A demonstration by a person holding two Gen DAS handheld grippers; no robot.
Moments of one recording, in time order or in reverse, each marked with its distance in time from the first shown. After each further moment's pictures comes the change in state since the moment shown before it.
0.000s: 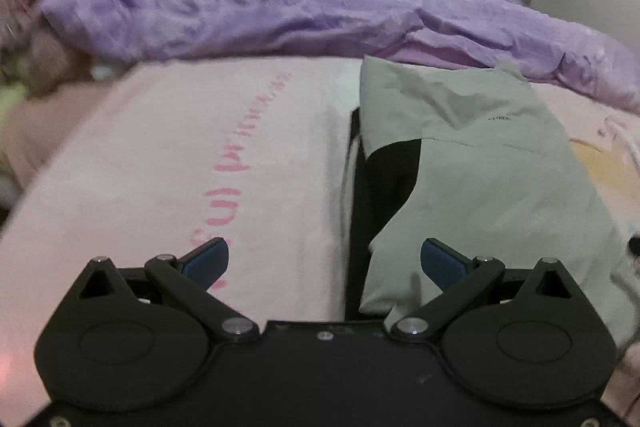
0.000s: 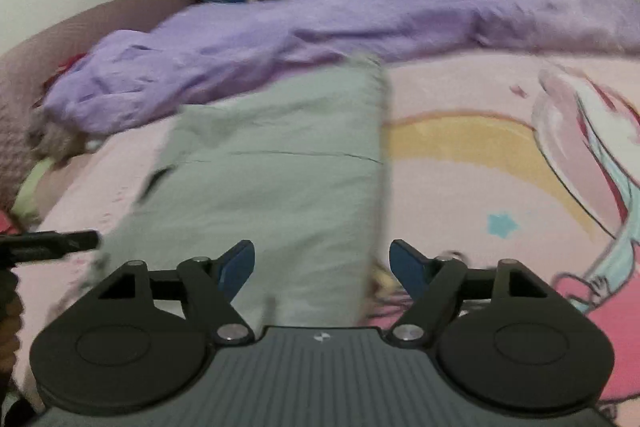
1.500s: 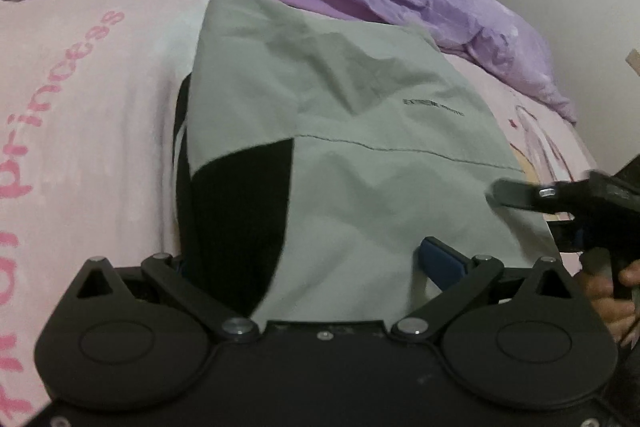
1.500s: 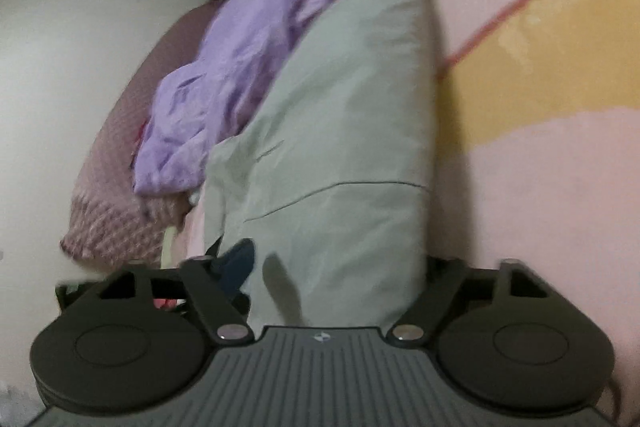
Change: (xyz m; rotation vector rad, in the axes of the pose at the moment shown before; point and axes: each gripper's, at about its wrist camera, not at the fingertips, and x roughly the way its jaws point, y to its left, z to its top) left arm 0.100 -0.030 0.043 -0.020 0.186 -0.446; right arm 0.121 -0.072 0.047 0.427 0.241 0.491
